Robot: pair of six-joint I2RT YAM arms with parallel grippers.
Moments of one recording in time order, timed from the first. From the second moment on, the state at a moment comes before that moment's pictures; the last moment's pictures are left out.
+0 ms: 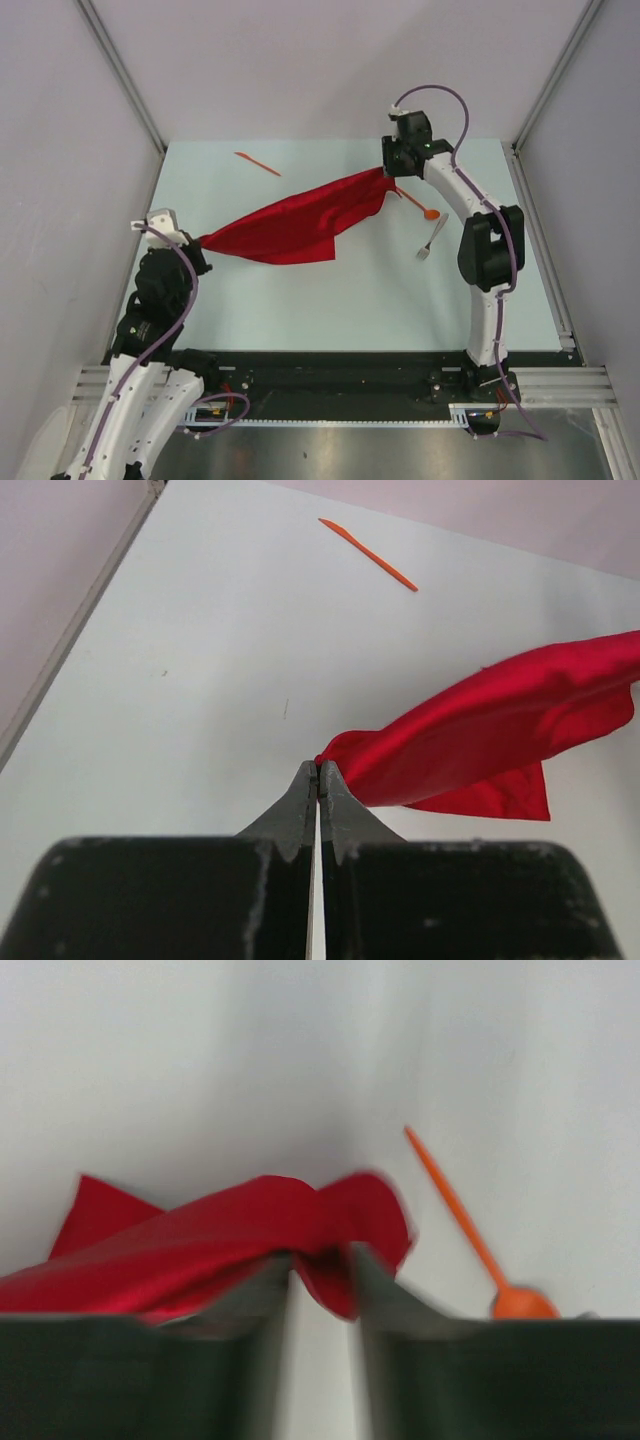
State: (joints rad) left arm -0.26 0.50 0.73 -0.48 -0.38 -0.27; right arm 0.30 2.08 1.91 -0.55 0.01 0.18
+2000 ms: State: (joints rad) left arm -0.24 0.59 0.73 -0.48 -0.25 -0.27; right arm 0.80 2.09 1.51 -0.48 0.14 0.38
